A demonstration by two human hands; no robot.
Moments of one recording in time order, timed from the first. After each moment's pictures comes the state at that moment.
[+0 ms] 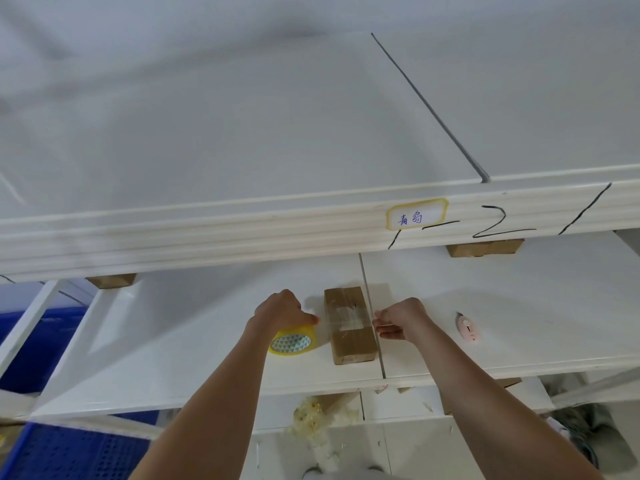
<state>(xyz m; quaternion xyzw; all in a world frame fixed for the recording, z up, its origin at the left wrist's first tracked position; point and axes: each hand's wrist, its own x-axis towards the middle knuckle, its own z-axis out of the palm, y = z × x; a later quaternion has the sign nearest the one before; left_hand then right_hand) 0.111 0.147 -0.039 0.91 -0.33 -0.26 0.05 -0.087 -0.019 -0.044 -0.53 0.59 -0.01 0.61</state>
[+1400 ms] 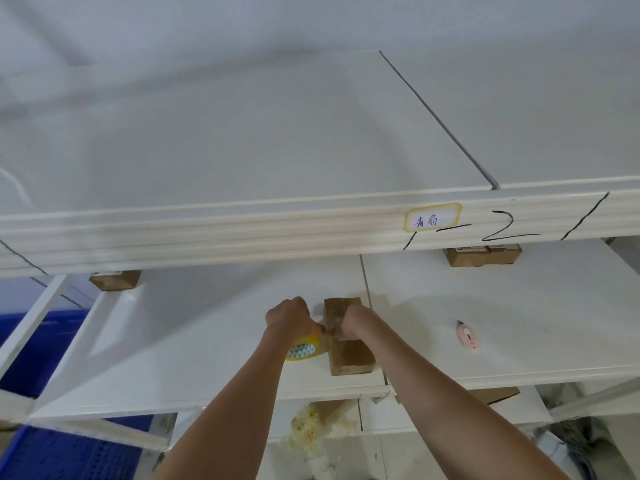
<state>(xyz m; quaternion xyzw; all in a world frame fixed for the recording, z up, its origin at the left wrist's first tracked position) 0.086 0.140 -0.033 0.92 -0.34 -0.21 0.00 -0.013 0.039 -0.033 -0.80 0.45 0.26 0.28</state>
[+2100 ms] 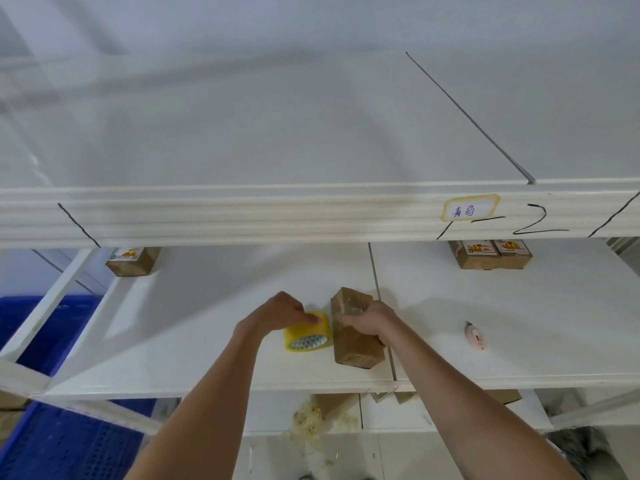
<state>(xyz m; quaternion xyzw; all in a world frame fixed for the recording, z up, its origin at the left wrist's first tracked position) 0.129 0.188 -0.030 0.85 -0.29 -0.38 0.21 -0.040 0.045 -0.014 -0.74 0.51 0.15 0.41</state>
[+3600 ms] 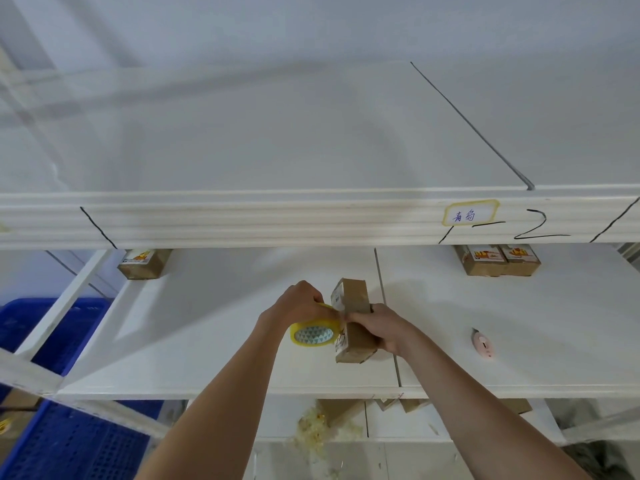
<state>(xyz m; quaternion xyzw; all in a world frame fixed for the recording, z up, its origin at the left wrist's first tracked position) 0.112 0.163 0.002 0.87 -0.37 -0.29 0.17 -0.050 0.045 -0.011 -0.60 0.40 0.05 0.69</state>
